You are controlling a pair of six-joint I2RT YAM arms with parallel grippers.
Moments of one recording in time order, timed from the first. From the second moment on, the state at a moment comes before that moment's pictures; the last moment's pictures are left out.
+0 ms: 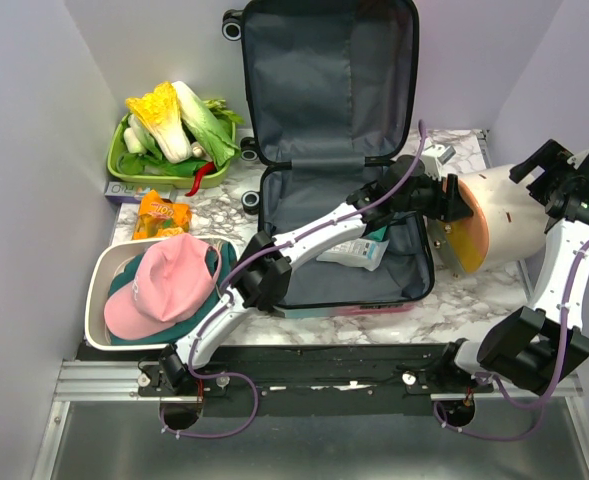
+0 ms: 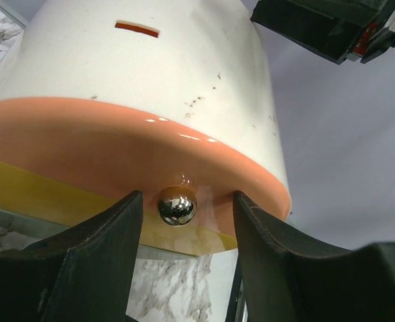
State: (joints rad) left arm -0.98 2.48 2.37 -0.02 0.36 -0.65; right arm -0.56 1.30 1.31 -0.49 -0.25 0.28
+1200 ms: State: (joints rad) left arm -0.97 2.09 1.84 -0.04 0.39 -0.53; right arm -0.56 1.29 1.30 -0.49 -0.25 0.29
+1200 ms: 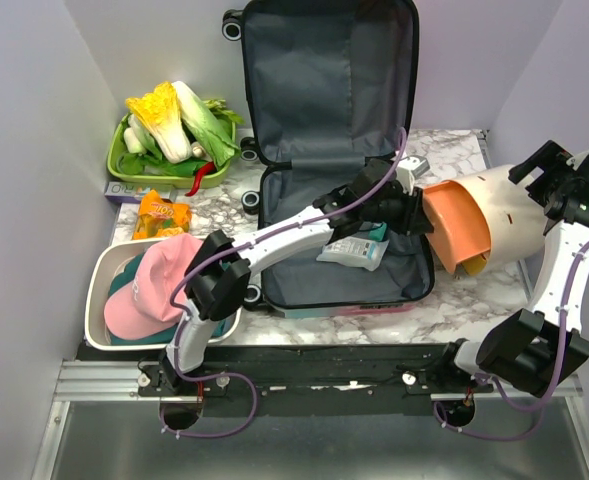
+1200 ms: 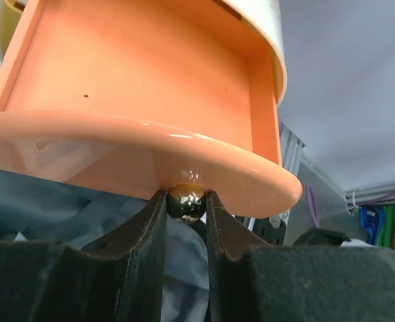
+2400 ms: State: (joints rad) left arm -0.95 2.07 1.80 -0.13 0.41 -0.46; right arm -0.56 1.28 1.28 -0.46 -0.25 0.29
